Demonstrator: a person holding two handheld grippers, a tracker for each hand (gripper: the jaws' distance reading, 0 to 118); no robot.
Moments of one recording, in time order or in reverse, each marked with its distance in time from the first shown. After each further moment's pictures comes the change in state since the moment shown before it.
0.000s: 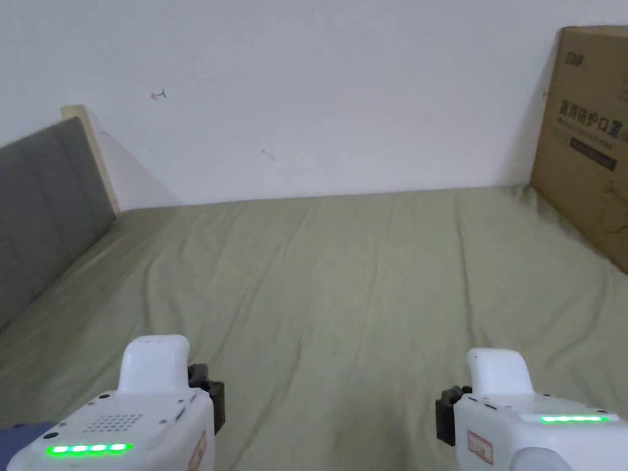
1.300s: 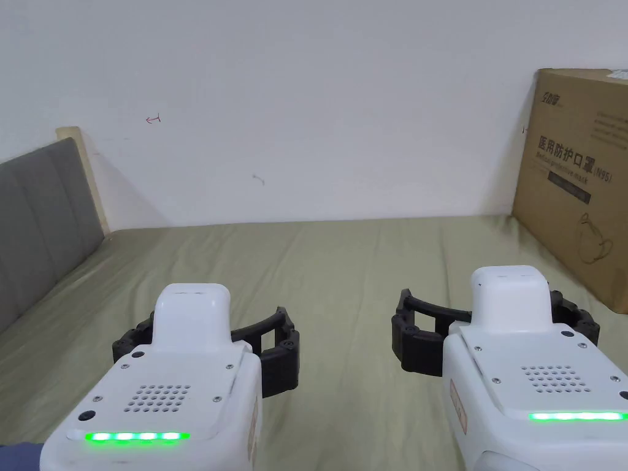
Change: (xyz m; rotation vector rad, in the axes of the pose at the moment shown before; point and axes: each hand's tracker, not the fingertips) left arm 0.044 0.044 0.036 0.249 -0.040 0.017; right arm -0.030 0.053 0.074 0.514 -0.160 0.097
